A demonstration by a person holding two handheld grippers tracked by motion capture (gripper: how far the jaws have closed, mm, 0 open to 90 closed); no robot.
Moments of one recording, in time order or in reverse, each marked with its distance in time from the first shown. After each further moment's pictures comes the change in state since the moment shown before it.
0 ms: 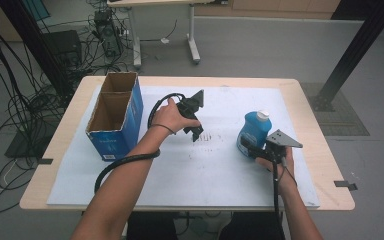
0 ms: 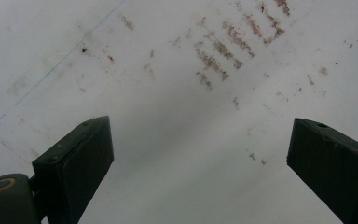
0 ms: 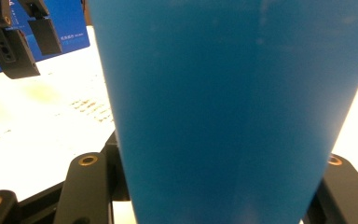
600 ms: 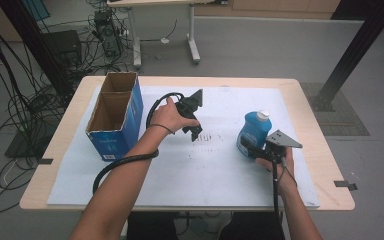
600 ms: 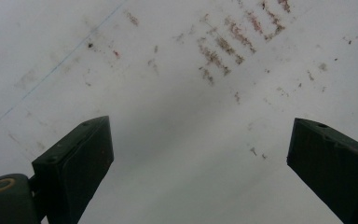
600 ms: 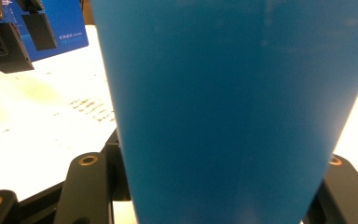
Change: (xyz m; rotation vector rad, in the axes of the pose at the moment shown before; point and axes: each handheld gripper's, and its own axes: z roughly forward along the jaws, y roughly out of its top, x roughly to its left) left arm -0.001 -0.004 -0.004 -0.003 0.004 -0.001; right arm 0.002 0.000 0.000 0.002 -0.006 -0.003
